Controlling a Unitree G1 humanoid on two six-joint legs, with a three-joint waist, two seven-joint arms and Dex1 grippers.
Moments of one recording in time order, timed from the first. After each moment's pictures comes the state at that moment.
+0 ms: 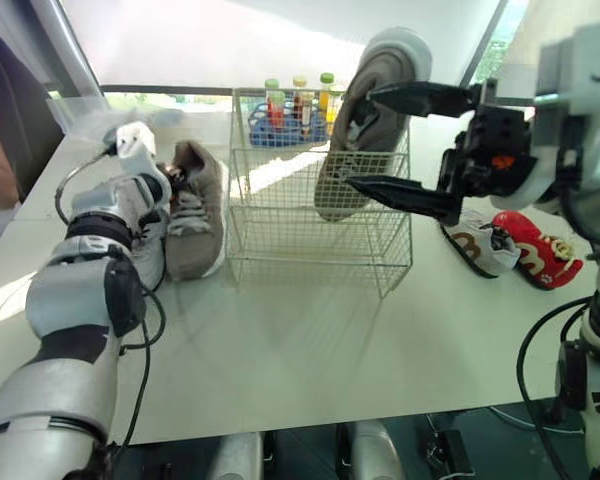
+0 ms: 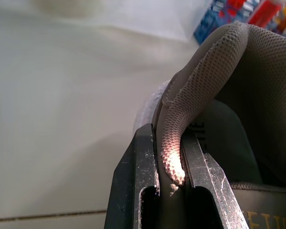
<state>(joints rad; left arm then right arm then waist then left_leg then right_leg) -1.34 0.54 0.31 1.32 -0.26 0.36 -0.32 -0.86 -0.79 -0.16 -0.47 0.78 0.75 0.87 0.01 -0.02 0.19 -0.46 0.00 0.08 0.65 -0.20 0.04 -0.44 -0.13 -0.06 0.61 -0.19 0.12</state>
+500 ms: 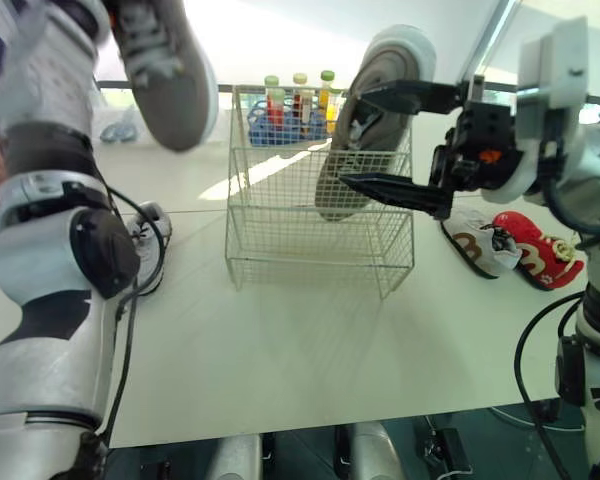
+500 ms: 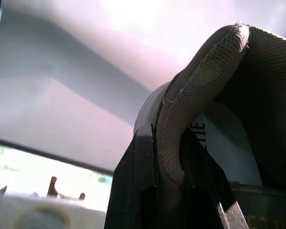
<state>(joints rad) -1.60 0.53 0.41 0.89 -0.34 0.20 -0.21 -0.90 -0.79 -0.12 -0.42 0.76 0.71 0.90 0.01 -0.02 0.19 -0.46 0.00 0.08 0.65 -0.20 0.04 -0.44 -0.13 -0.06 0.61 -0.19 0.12</state>
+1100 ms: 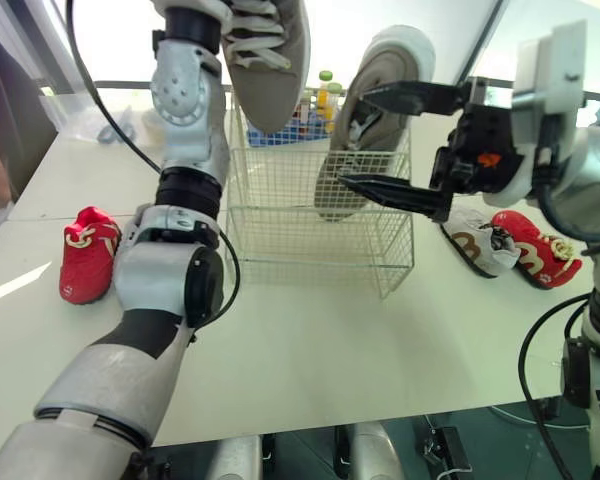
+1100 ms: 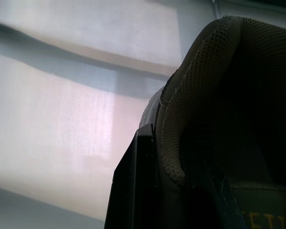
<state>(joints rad) -1.46 0.18 0.23 1.00 -0.10 -0.76 -0.14 -0.87 -0.81 -0.13 -0.49 0.77 0.76 0.83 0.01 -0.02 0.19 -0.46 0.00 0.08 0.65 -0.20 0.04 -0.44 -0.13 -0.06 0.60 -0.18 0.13</state>
